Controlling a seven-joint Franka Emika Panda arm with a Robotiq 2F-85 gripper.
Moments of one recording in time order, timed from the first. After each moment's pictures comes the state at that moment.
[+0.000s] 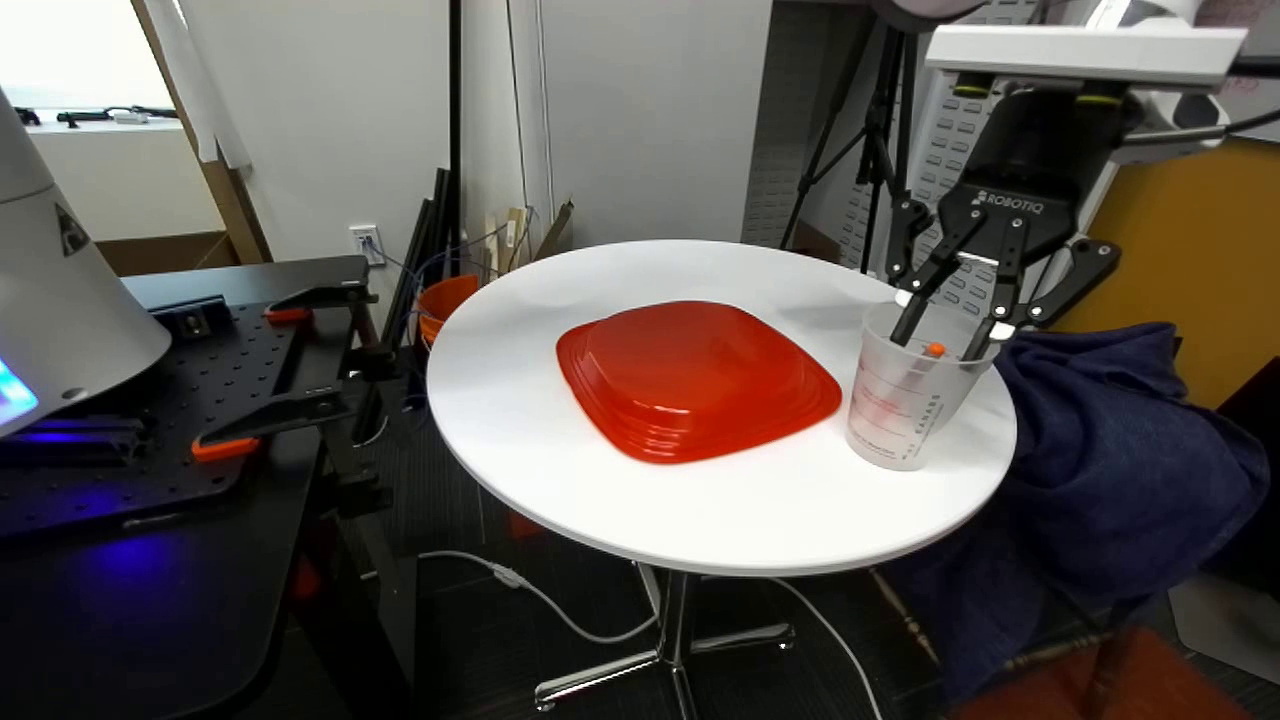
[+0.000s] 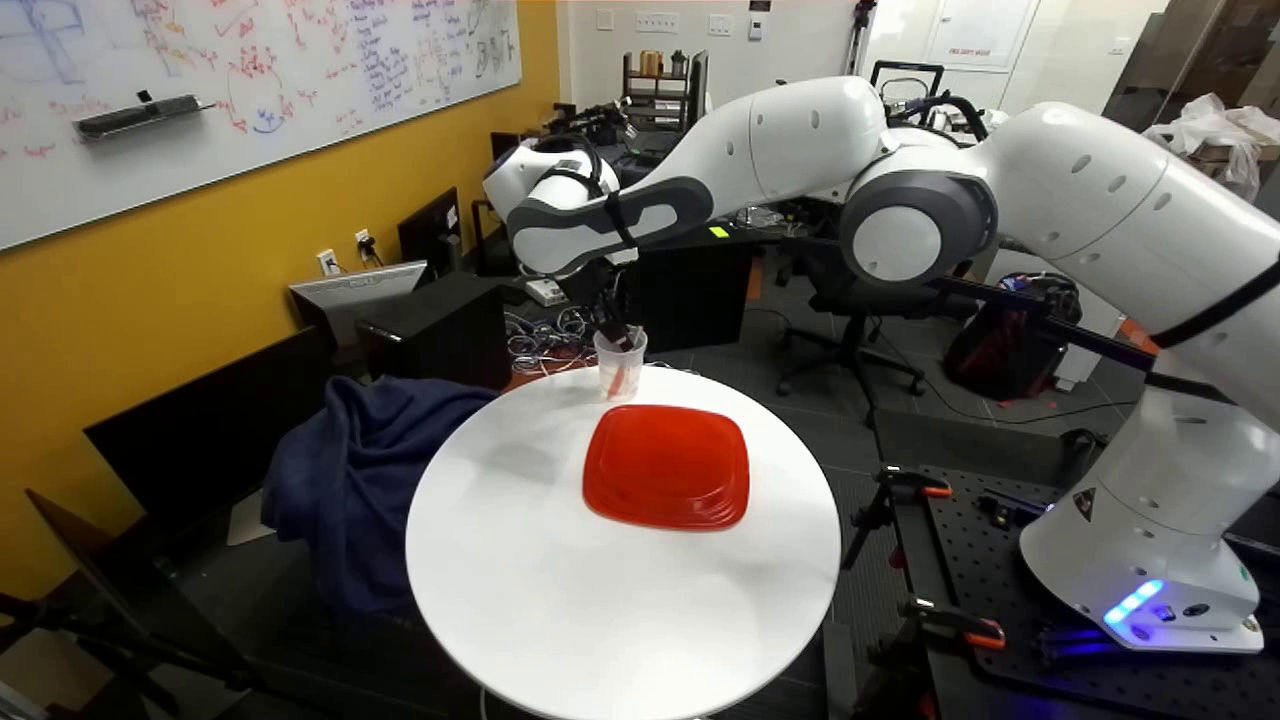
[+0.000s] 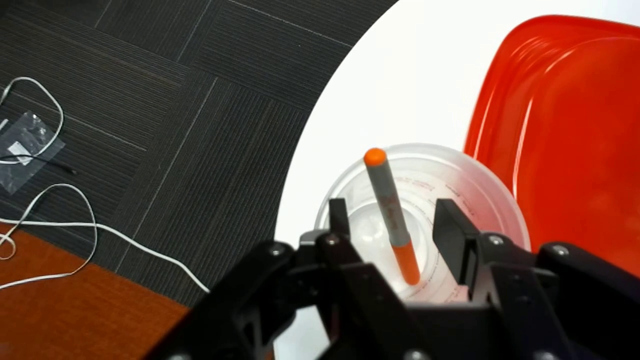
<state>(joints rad) -0.23 1.15 -0.10 -0.80 -0.25 1.54 -0.64</state>
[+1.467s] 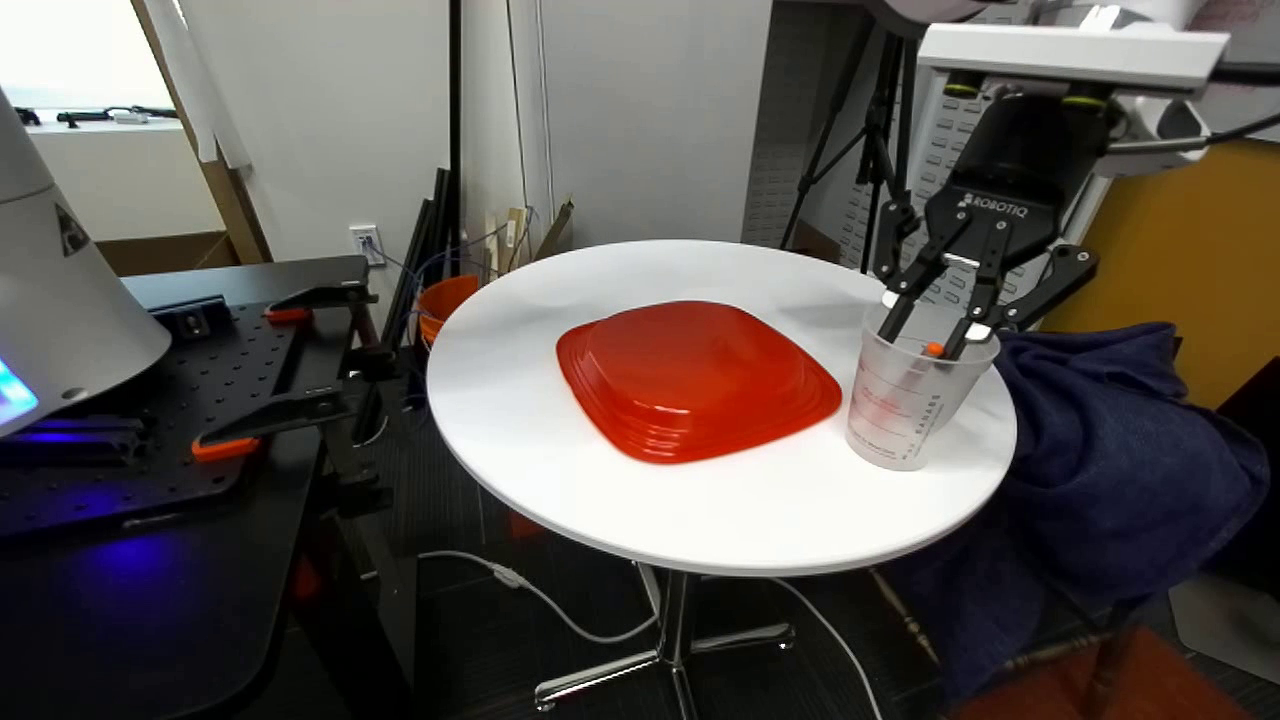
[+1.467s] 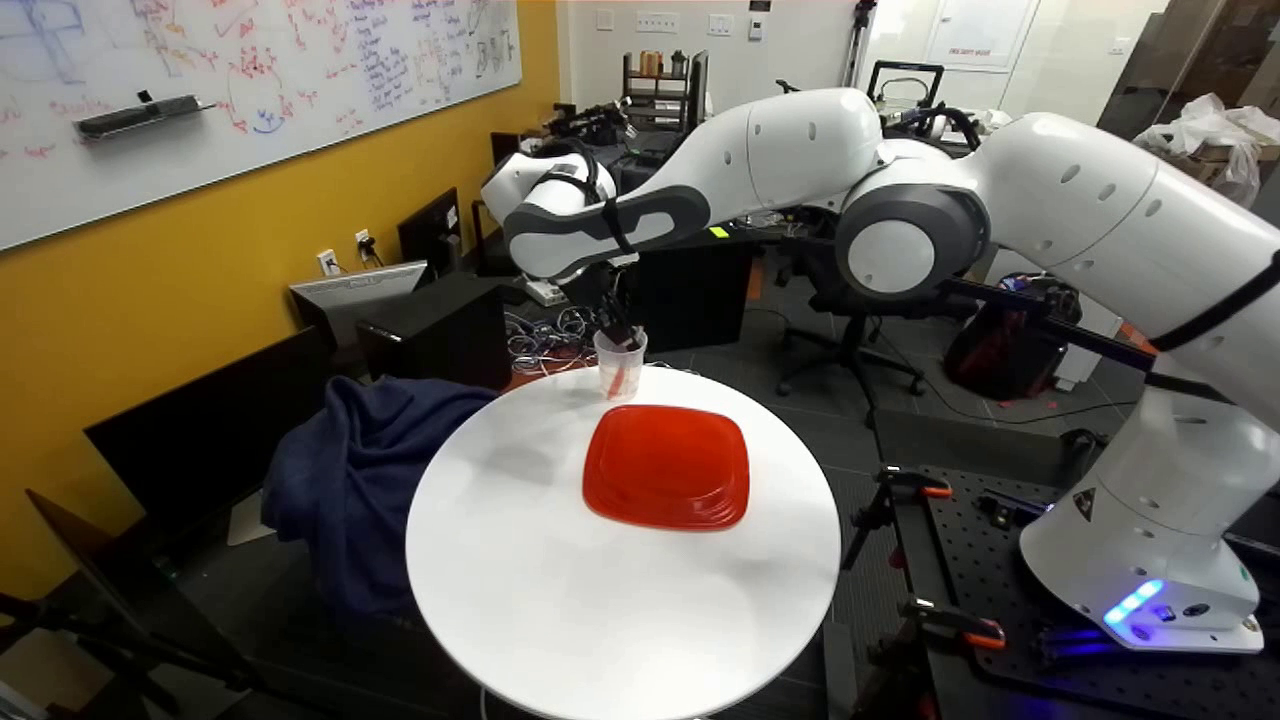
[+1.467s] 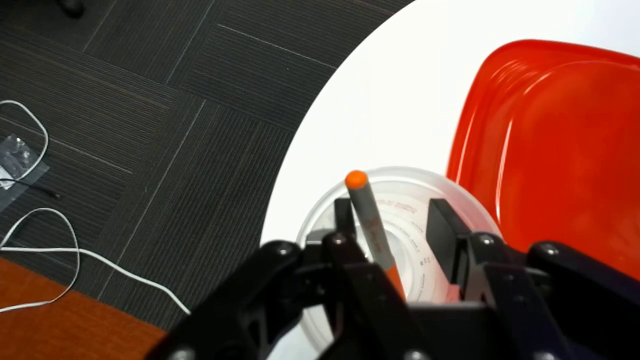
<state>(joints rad) -0.22 1.18 -0.10 -0.75 -0.25 1.46 -0.64</state>
